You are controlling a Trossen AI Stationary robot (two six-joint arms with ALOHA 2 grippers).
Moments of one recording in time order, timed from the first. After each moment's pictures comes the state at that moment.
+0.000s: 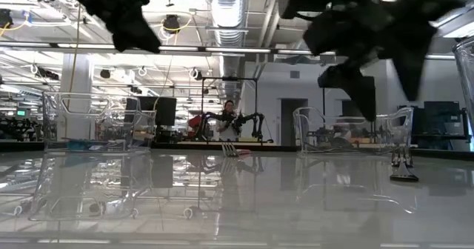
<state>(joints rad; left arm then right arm) 0.44 0.79 0.70 -0.34 0.05 -0.67 0.11 1.74 1.28 -1.13 -0.28 -0.07</state>
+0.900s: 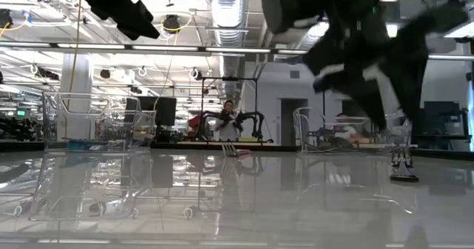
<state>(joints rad) 0.04 0.88 0.70 -0.28 0.02 -0.54 0.21 1.96 1.44 -1.32 -0.10 -0.14</state>
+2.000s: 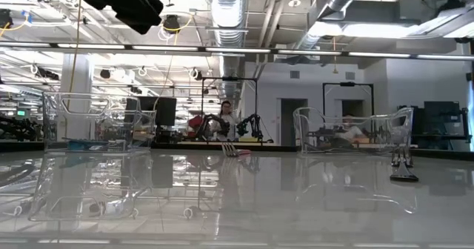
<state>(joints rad) -0.18 1.04 0.70 -0.10 0.02 -0.55 0.61 1.64 1.59 -1.17 -0.17 0.49</state>
